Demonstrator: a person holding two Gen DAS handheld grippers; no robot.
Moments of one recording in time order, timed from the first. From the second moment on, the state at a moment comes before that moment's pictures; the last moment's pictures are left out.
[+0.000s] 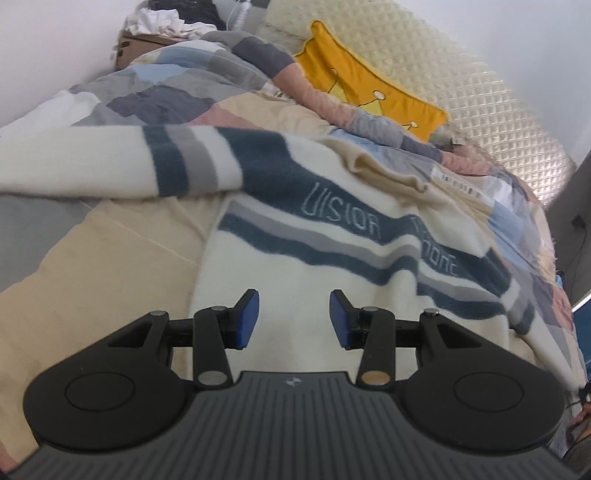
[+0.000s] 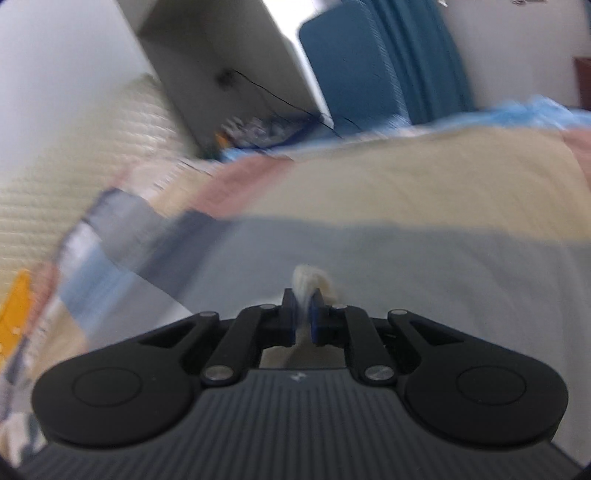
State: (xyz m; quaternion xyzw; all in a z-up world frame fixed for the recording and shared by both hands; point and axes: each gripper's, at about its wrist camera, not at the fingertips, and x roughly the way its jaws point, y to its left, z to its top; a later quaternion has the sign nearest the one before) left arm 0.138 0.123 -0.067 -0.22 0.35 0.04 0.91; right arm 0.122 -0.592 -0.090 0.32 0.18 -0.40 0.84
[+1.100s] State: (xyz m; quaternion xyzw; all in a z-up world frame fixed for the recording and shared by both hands) left arm 0.066 0.160 -0.075 -0.34 0.38 0.05 0.86; right arm 0.083 -0.323 -0.005 0.34 0.32 -0.12 0.88
